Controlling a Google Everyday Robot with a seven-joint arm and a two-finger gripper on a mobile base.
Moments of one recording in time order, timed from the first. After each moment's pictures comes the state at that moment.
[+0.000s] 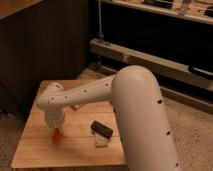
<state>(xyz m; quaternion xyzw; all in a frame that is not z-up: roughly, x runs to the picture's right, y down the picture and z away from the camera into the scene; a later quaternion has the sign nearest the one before) -0.270 0.206 0.775 -0.21 -0.32 -0.62 0.69</state>
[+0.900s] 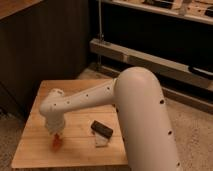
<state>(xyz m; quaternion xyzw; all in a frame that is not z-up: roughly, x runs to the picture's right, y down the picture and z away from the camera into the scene) -0.273 0.245 0.765 -0.20 -0.35 -0.65 0.65</state>
